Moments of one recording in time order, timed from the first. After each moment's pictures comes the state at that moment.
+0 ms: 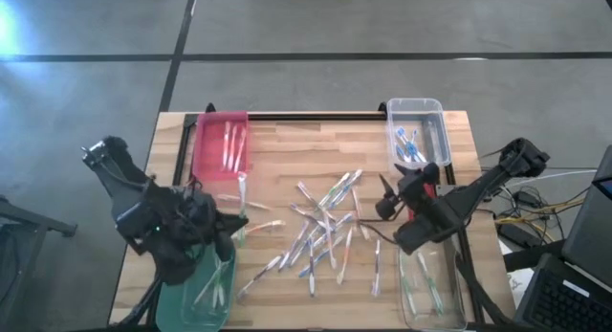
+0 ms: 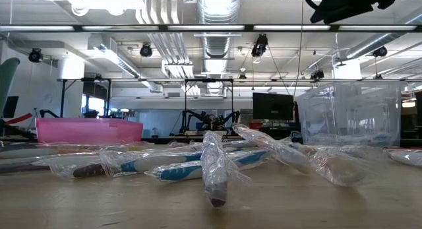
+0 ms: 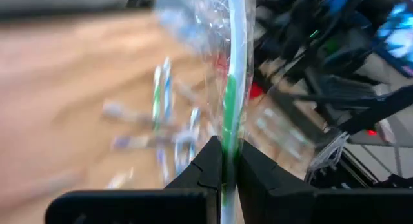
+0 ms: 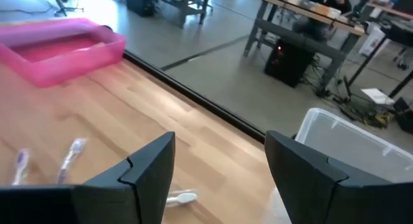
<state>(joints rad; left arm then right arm) -0.84 1.26 1.42 -1.11 -0.98 -1.53 0.57 1.35 1.10 -1.43 1.26 1.49</state>
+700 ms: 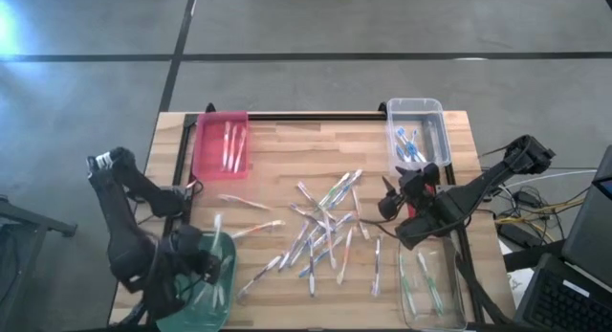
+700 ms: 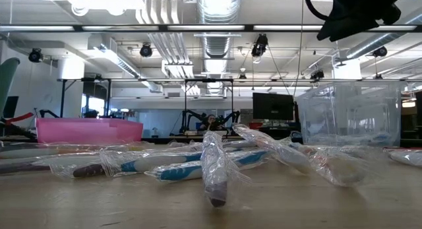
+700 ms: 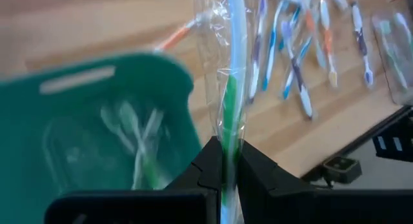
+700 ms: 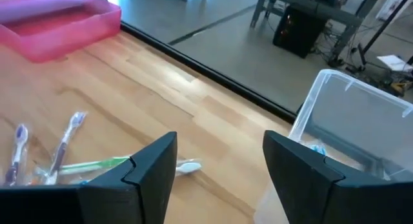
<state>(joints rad) -1.06 1.42 1.42 -1.44 -0.51 -2.30 0.55 1.27 0.98 -1.30 1.15 1.45</state>
